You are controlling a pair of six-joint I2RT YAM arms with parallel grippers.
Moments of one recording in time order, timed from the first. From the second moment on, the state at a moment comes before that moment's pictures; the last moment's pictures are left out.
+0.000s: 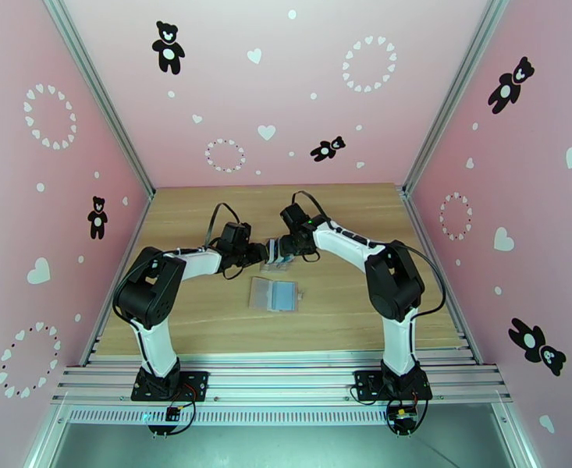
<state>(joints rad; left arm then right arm) -0.42 1.88 1.00 0.05 0.34 -0.71 0.62 2.00 1.55 -0.70 0.07 0.43</state>
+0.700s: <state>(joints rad) -0.41 1.89 1.01 0.05 0.36 -0.72 0.62 2.00 1.56 -0.72 0.09 0.40</state>
